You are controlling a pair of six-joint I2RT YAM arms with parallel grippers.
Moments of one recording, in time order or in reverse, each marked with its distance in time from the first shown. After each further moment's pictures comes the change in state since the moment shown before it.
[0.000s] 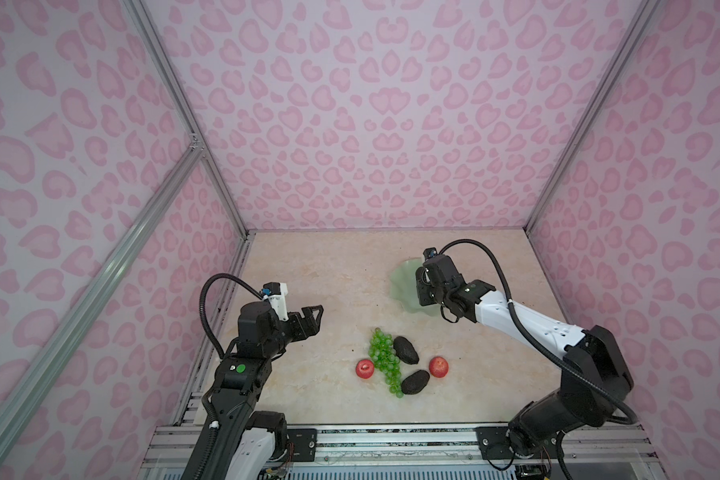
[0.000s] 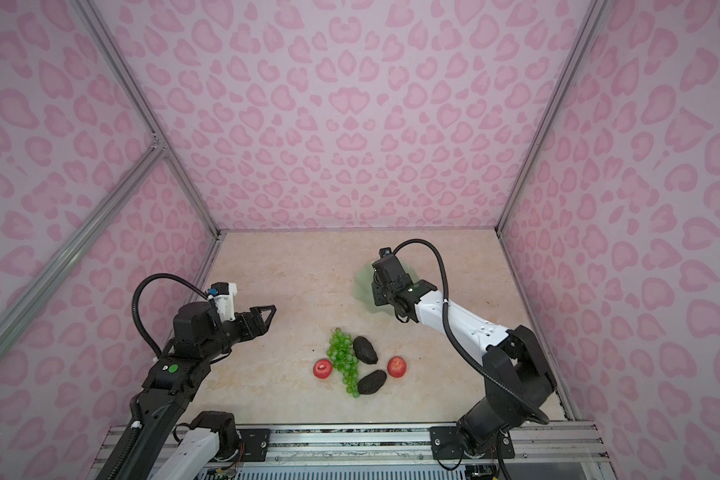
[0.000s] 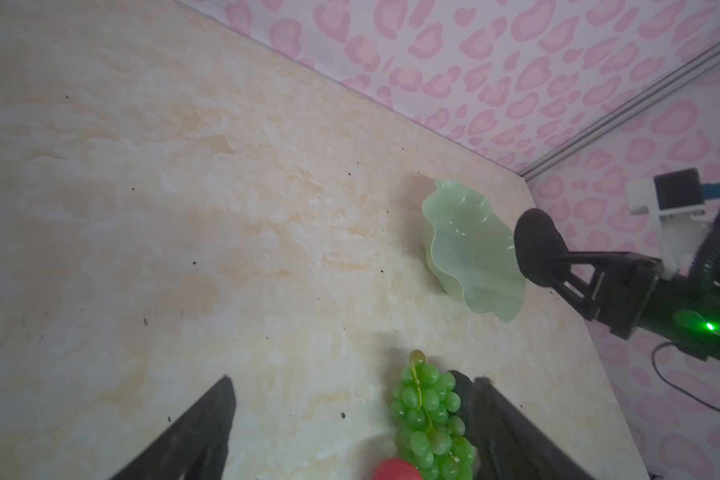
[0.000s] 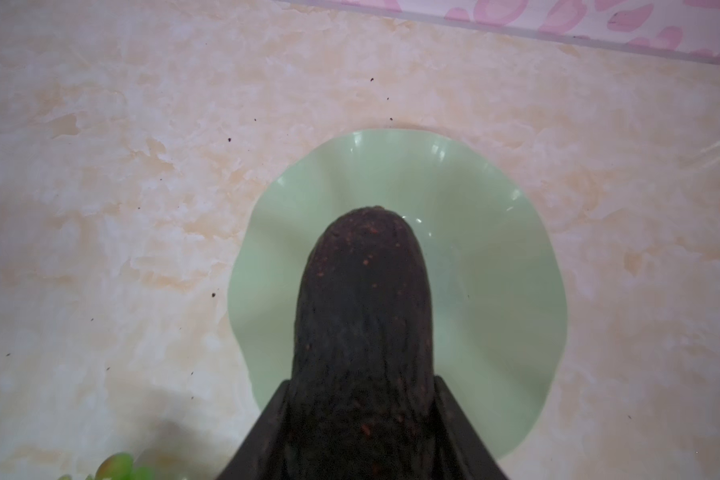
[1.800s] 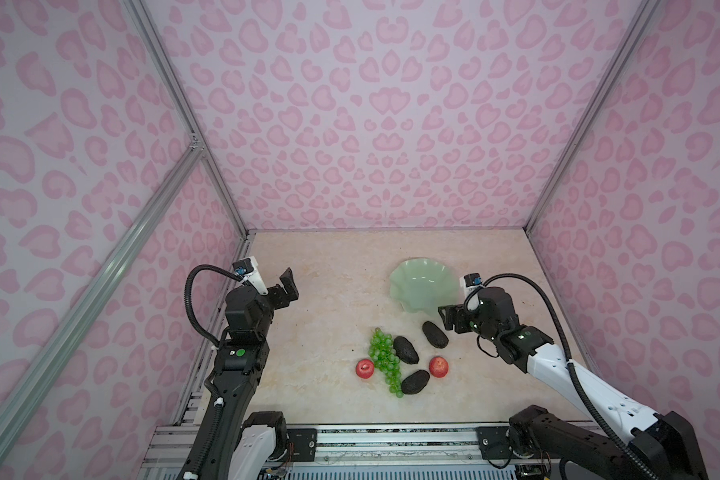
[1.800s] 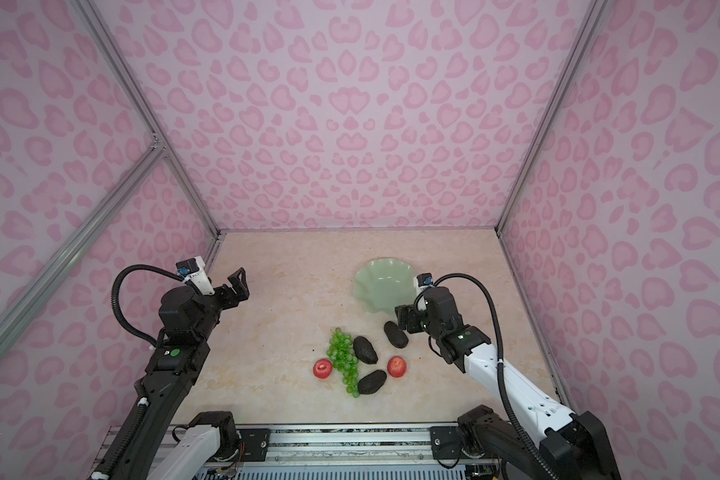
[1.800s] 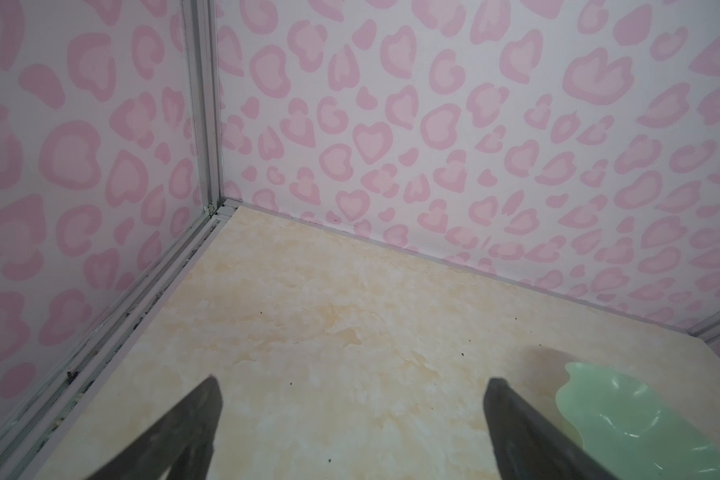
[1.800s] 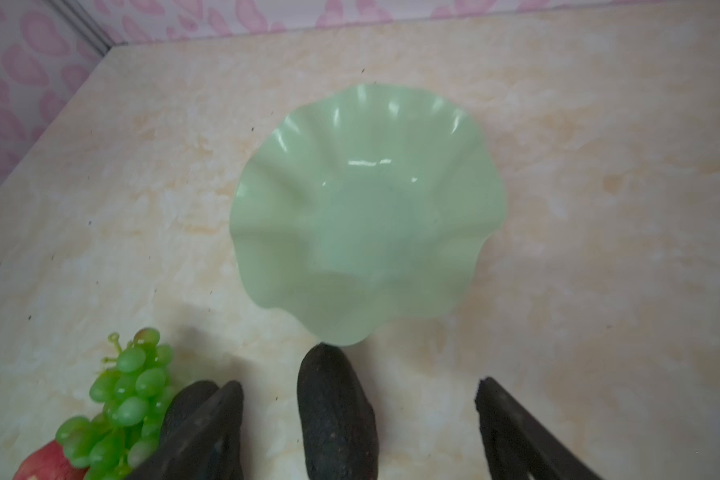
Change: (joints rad) left arm 0.140 0.105 0.031 0.393 -0.333 0.179; right arm -0.100 -0.554 -0.552 0.134 -0.250 0.003
